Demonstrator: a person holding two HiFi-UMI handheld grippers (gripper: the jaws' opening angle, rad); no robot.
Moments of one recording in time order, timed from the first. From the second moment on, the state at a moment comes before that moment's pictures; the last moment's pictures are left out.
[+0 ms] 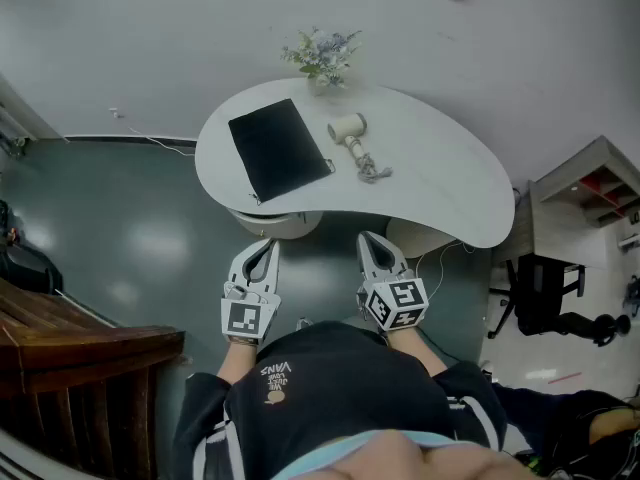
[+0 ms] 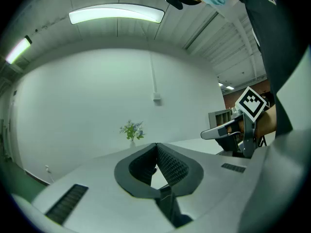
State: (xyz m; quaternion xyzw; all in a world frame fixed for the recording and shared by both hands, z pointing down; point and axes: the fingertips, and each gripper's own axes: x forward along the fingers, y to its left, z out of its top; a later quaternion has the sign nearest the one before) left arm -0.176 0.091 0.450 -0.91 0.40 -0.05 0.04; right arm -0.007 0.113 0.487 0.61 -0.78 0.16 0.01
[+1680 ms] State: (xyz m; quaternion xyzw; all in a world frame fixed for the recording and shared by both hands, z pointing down) left arm -0.055 0.009 0.504 -0.84 0.53 -0.10 -0.02; right arm 0.118 -0.017 0.539 0.50 -0.84 0.18 0.09
